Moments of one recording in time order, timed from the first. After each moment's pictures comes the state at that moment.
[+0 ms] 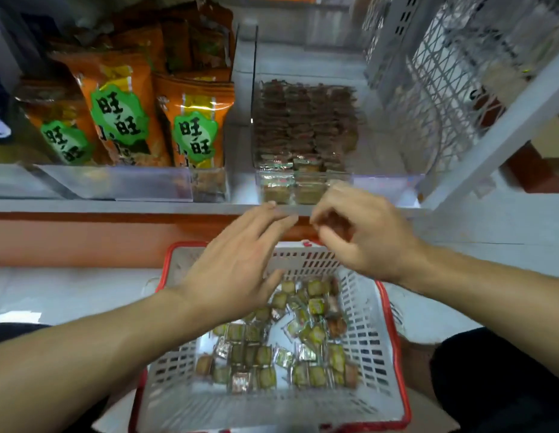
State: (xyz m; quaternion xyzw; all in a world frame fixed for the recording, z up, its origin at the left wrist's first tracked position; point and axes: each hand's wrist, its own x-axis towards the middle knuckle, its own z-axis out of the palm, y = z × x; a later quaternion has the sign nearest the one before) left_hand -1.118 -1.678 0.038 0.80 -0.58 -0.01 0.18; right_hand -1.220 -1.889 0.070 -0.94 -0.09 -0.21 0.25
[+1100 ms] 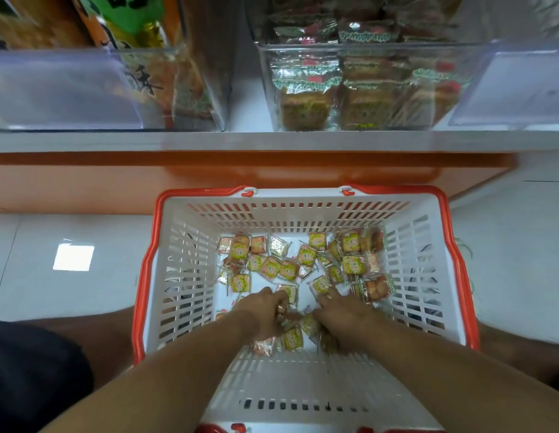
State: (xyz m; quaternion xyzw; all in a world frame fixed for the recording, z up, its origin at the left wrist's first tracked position) left_hand -1.163 -1.644 -0.247 0.79 -0.33 -0.51 -0.02; right_hand -1.279 -1.818 -0.228 -0.89 -0.09 0.44 0.06
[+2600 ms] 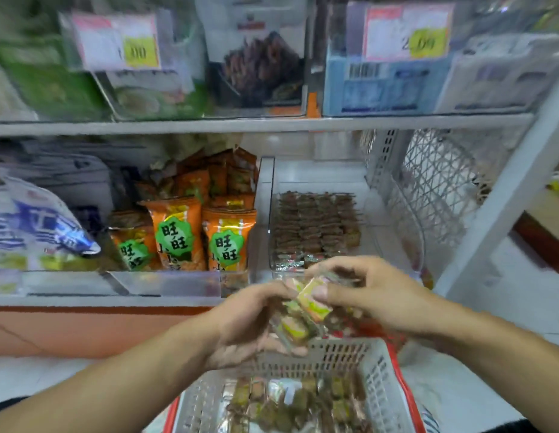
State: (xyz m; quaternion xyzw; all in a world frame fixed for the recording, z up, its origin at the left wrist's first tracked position) left_hand -1.096 -1.704 0.111 0.50 -0.08 -0.61 0.61; right_hand -1.214 -1.885 0.148 -0.80 0.10 0.03 0.60
